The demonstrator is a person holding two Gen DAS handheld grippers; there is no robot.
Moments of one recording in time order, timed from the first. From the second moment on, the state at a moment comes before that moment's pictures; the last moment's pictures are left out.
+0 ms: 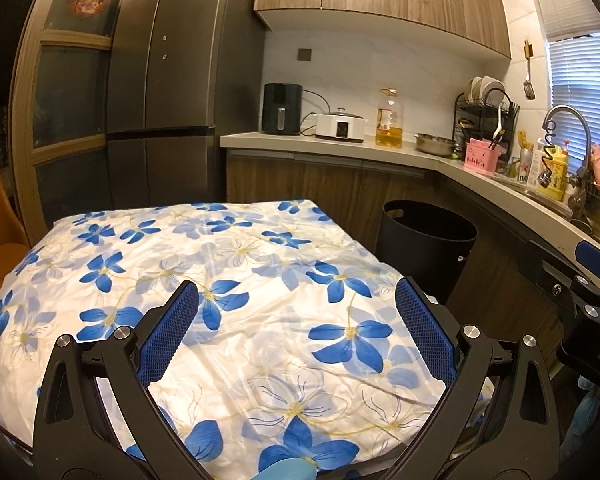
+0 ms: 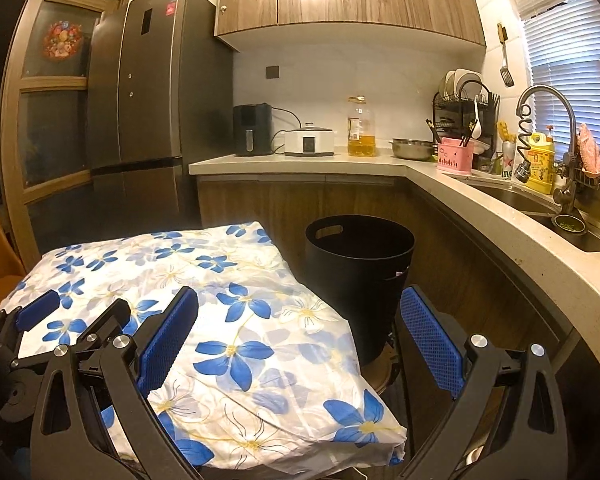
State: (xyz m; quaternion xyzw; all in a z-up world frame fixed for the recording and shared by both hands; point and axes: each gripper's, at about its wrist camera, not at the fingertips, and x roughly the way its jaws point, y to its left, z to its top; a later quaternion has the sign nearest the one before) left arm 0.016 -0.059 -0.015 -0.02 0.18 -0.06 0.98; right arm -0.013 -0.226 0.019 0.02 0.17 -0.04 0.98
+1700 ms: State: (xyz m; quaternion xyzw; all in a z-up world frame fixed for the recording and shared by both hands) left arm 0.011 -0.055 -0.007 -0.02 0.17 -0.05 0.98; right arm -0.014 -0.221 0.024 0.02 0.16 -0.03 0.99
